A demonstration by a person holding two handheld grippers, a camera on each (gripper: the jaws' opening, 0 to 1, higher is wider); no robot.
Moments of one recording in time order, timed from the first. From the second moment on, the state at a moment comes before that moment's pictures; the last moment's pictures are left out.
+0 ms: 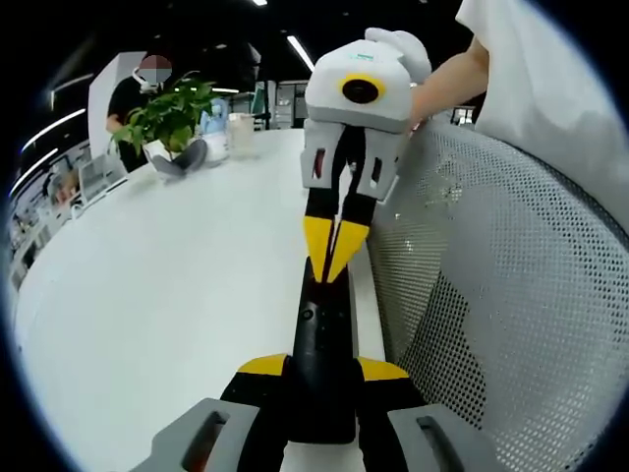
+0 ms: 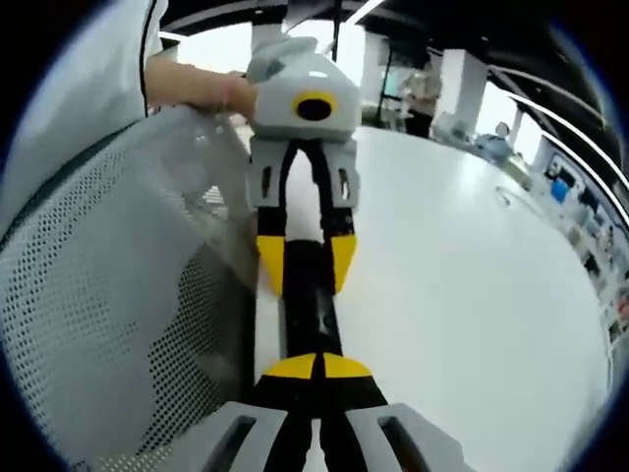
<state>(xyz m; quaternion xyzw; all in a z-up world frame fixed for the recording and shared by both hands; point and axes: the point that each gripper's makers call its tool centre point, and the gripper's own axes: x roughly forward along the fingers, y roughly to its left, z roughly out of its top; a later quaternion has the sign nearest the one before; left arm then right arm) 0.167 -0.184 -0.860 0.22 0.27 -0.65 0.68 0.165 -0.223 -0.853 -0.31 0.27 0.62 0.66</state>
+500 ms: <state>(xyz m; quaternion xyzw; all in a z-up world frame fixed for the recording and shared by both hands) 0.167 -0.184 -0.861 0.22 0.27 -0.65 0.68 0.163 -0.219 -0.857 -0.45 0.29 0.65 0.54</state>
